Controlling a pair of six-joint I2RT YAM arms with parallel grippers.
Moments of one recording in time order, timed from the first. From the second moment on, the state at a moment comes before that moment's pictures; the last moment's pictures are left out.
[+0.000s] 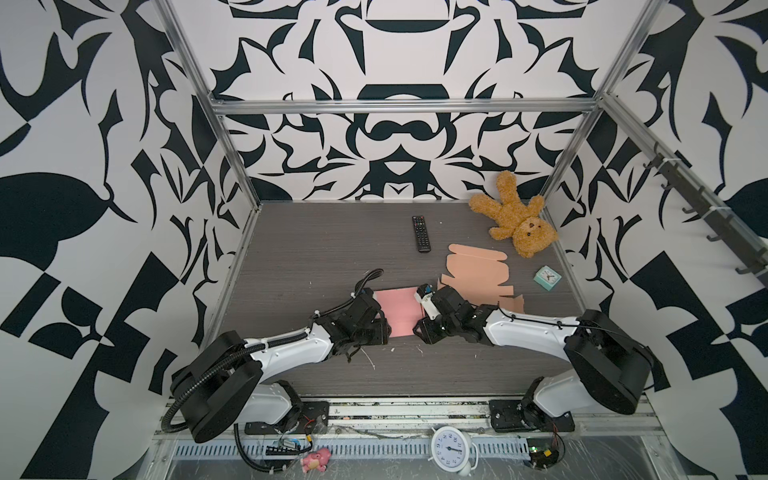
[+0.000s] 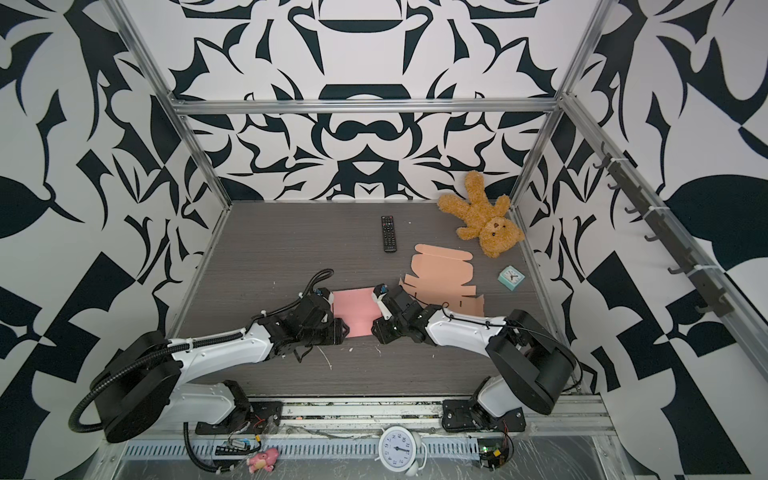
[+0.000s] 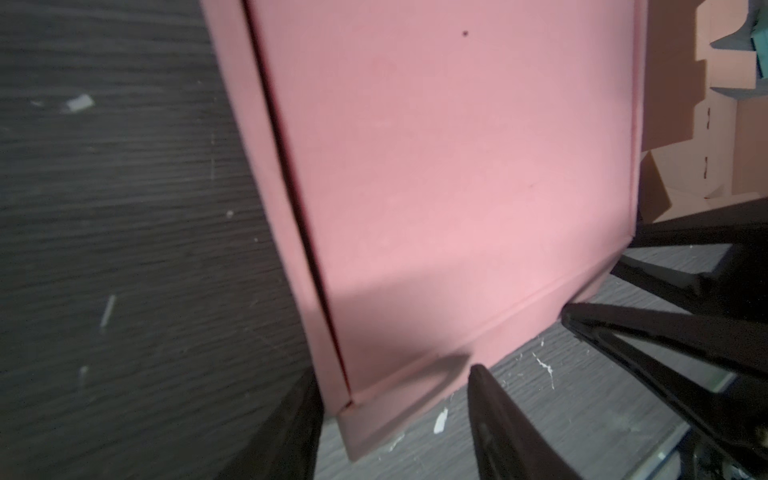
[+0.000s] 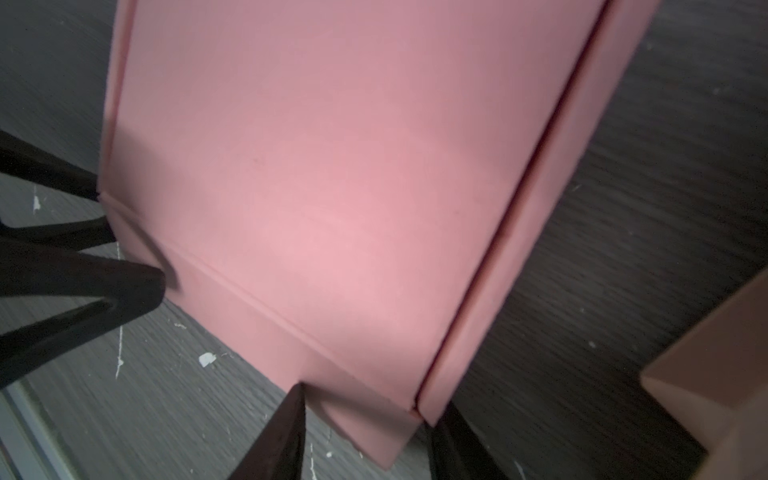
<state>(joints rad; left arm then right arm) -0.85 1.33 0.54 -0.13 0.05 -0.77 0.79 1.48 0.65 -0.13 -0.17 0.36</state>
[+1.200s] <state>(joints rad) -0.59 1.23 0.67 -0.28 0.18 -0.55 0.79 1.35 0.65 -0.21 -0.12 0.36</state>
